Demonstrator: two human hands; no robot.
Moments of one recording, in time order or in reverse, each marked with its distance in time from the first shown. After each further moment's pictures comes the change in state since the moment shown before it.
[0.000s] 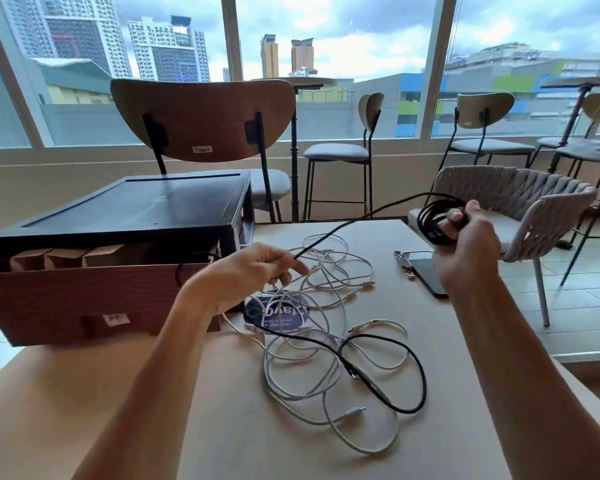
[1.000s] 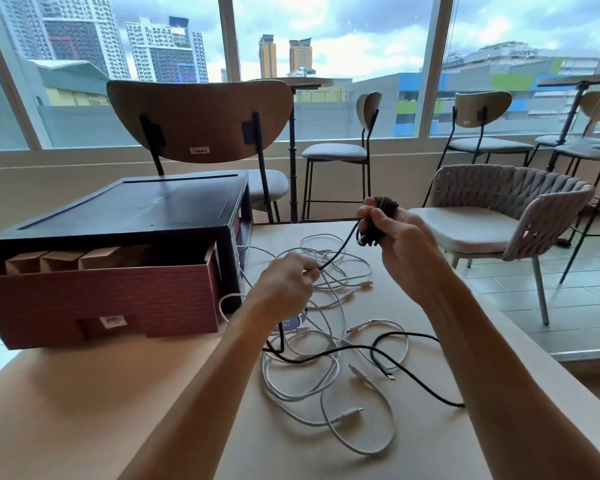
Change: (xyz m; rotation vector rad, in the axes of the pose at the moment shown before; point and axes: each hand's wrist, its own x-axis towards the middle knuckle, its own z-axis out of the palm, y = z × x) left_hand 0.024 0.008 0.055 0.289 0.228 -0.096; right_hand -0.021 0.033 0.010 -0.397 -0.701 0.121
